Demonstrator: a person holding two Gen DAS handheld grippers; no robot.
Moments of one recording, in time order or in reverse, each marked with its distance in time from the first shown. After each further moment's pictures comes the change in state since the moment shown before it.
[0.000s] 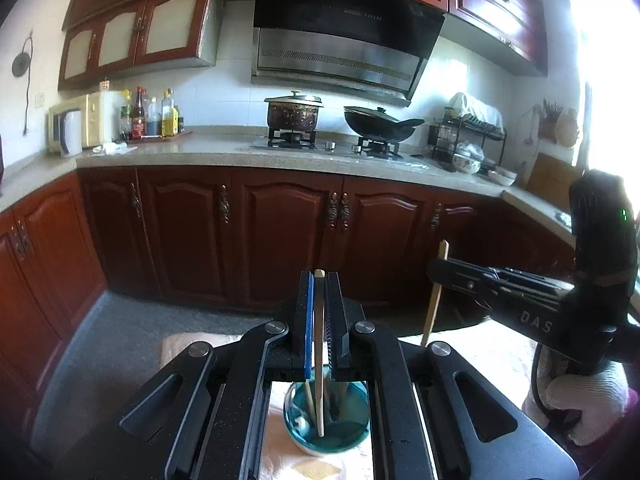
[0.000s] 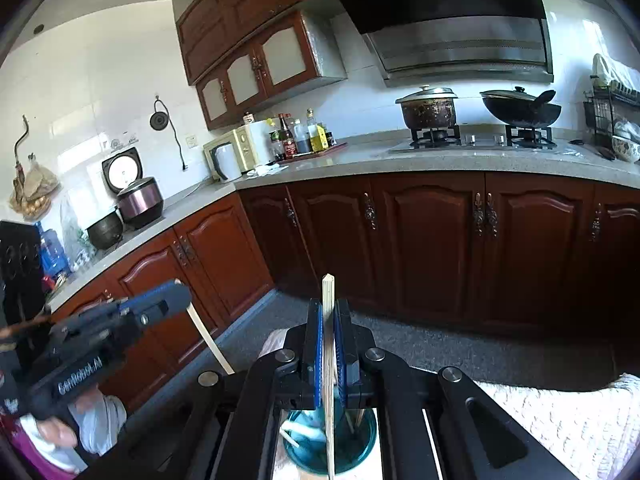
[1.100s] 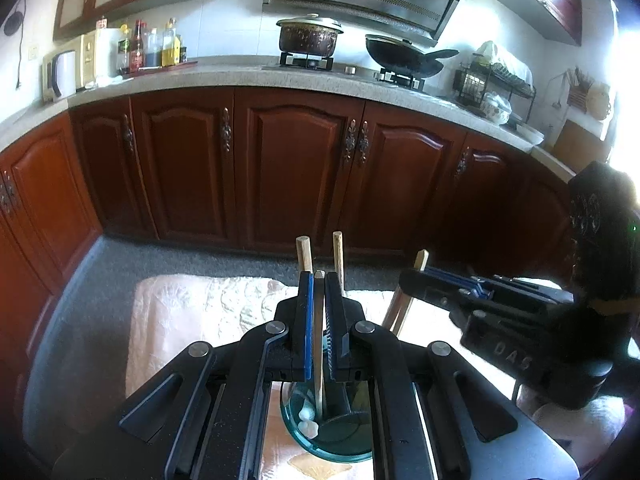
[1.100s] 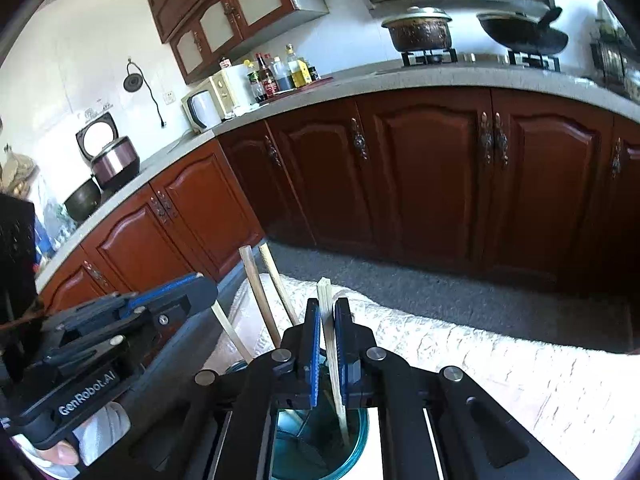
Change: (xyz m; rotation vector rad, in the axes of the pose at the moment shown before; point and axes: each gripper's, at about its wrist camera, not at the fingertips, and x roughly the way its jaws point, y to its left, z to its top) left arm 0.103 0.008 -0.062 -0.055 0.217 0.030; right arm 0.094 -0.043 -0.067 0.070 0.213 0.019
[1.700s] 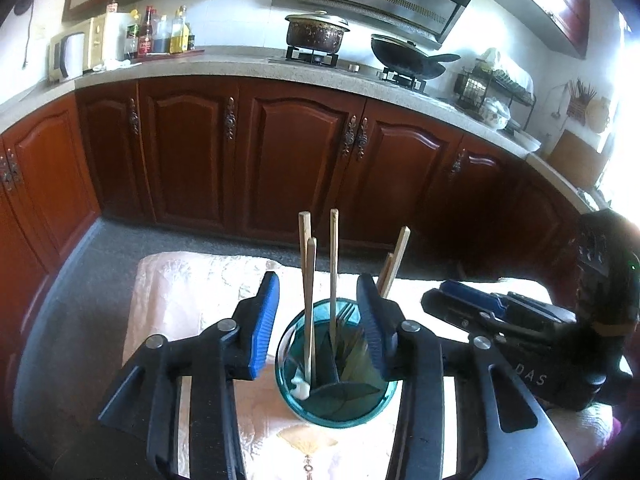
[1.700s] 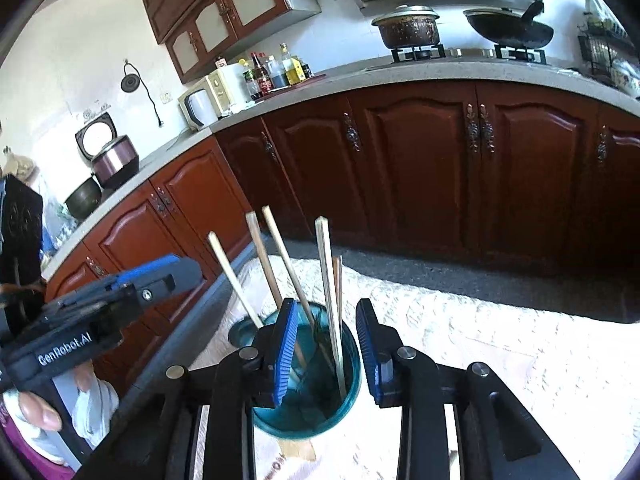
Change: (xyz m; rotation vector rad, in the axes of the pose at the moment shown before) left arm -0.031 0.001 -0.011 -0.046 0.019 -0.012; right arm -0.040 0.007 -0.036 0.003 0.002 -0.046
